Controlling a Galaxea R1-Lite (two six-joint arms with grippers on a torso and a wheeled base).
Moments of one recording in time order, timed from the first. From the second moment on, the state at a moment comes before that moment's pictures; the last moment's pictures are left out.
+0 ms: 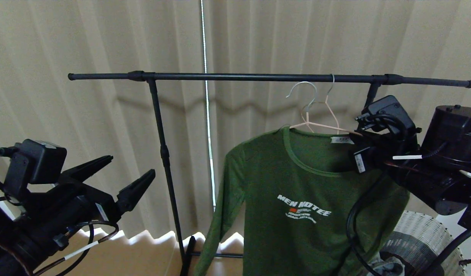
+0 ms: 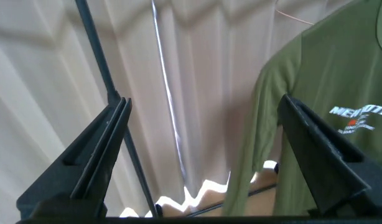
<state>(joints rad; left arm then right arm) -0.34 1.38 -0.21 -1.18 -0.02 0.10 0.41 1.59 -0.68 -0.77 -0.41 -0.36</state>
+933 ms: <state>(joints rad) -0.34 1.38 -0.21 -1.18 -0.02 0.09 0.38 1.58 -0.69 -0.76 -0.50 -0.35</state>
